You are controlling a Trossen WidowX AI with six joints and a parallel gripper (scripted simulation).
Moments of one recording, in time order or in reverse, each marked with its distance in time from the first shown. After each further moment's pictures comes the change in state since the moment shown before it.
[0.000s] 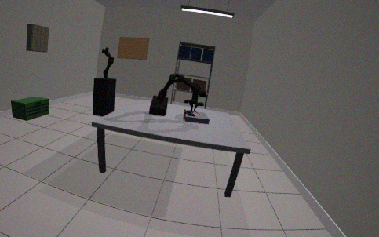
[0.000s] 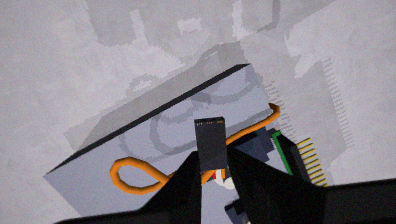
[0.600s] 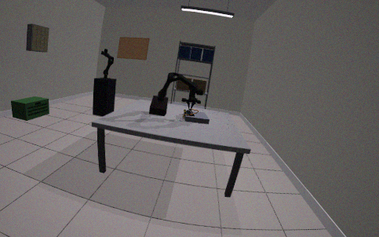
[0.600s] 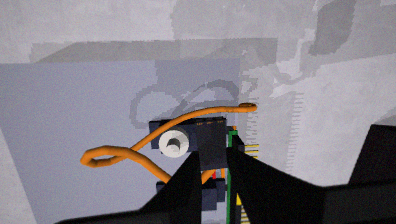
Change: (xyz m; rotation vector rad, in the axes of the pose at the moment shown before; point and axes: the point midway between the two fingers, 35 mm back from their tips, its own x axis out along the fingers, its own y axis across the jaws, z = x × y) arm -0.010 -0.039 -0.019 -0.464 0.000 -0.005
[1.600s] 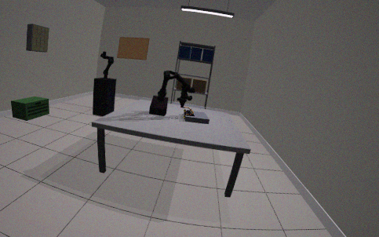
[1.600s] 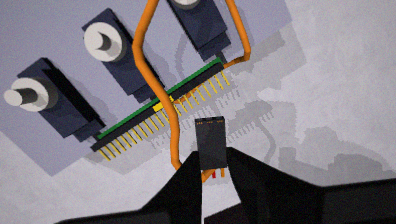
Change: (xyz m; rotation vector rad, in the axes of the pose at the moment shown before) arm 0.000 -0.073 -0.064 -1.038 0.002 0.000
